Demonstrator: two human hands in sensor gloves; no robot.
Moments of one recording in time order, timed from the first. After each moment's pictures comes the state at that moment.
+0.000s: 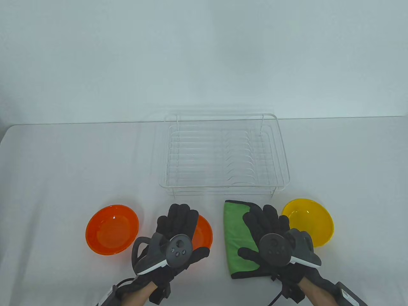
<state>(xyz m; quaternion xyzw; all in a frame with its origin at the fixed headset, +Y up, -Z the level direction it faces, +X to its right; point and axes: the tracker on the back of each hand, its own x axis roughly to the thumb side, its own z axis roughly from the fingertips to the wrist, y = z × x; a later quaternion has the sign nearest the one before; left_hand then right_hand) -0.119 -0.671 -0.252 -0.06 -0.22 0.07 0.97 0.147 -0.666 -0.250 0.25 0.07 0.96 0.10</state>
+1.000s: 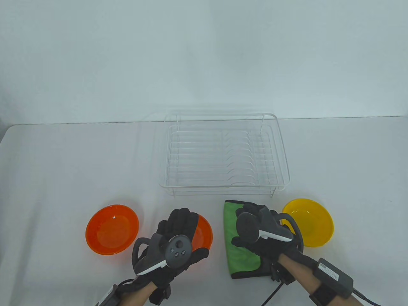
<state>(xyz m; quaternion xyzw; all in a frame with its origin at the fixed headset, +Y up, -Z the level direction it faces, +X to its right) -0.120 -0.675 -0.253 -0.06 -0.22 0.07 0.97 0.103 -0.690 -0.313 0.18 0.20 0.96 -0.05</state>
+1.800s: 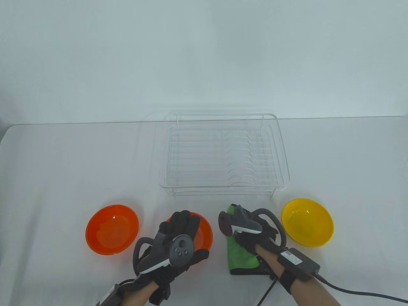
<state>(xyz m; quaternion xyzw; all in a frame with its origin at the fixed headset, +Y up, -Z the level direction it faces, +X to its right) -0.115 -0.679 -0.253 -0.08 -0.22 0.05 0.97 0.079 -0.753 -0.342 0.16 0.19 0.96 -0.15</state>
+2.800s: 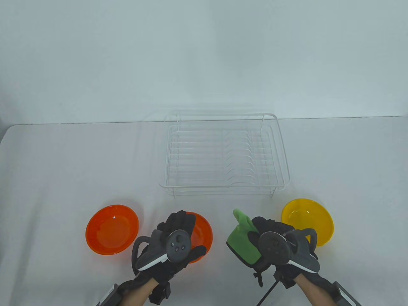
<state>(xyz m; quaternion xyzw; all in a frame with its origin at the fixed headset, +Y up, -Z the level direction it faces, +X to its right) -0.123 -0.682 -0.263 -0.10 -0.18 0.08 0.97 0.147 -0.640 -0.252 0.18 -0.10 0.98 0.09</state>
